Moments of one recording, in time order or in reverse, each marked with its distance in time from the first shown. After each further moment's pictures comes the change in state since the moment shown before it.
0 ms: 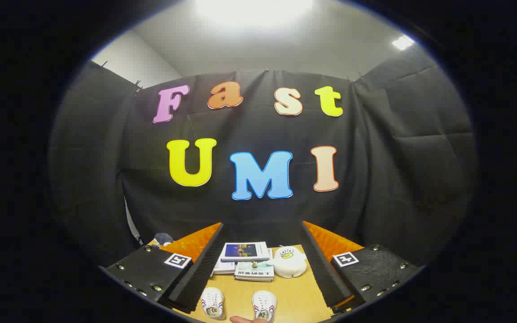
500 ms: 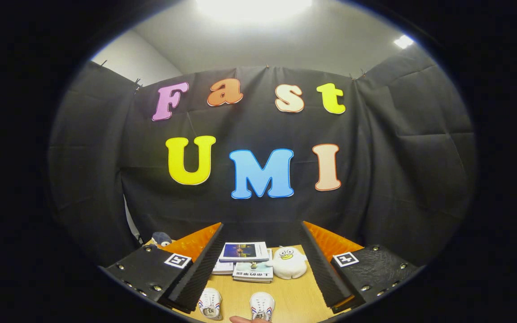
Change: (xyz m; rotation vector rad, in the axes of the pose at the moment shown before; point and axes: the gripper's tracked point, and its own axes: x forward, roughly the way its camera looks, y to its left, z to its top) arm 0.021 -0.006 -0.003 0.003 0.024 0.021
